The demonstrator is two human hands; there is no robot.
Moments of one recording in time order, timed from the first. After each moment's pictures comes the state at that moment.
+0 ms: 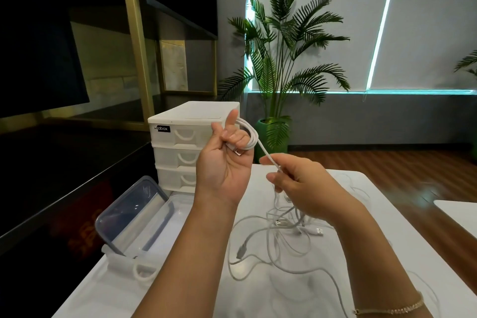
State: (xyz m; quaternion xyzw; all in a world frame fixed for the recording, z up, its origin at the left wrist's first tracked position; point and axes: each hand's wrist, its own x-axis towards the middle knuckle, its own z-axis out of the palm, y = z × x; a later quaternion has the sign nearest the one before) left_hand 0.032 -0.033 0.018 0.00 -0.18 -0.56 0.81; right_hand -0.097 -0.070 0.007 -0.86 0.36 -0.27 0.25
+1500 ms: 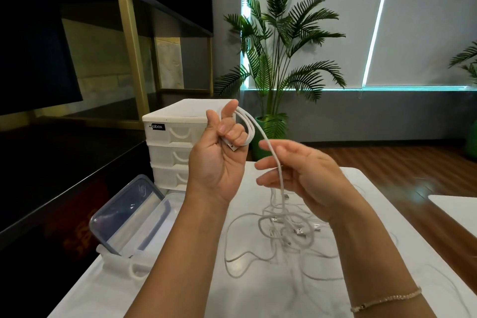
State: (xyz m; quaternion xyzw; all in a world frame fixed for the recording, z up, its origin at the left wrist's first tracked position) left_hand 0.032 -0.031 0.020 0.04 -0.28 -0.52 0.80; right_hand -0.101 -0.060 0.016 -0.67 0.27 -0.37 0.58
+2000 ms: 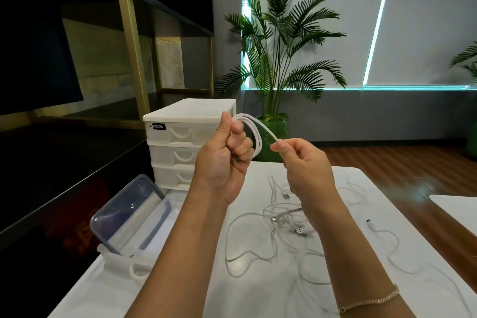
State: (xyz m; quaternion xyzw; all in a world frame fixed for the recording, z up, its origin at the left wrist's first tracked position) left_hand 0.033 -0.034 0.014 0.19 -0.33 -0.49 0.78; right_hand -0.080 -0.073 -0.002 -0.65 0.38 -0.54 0.38
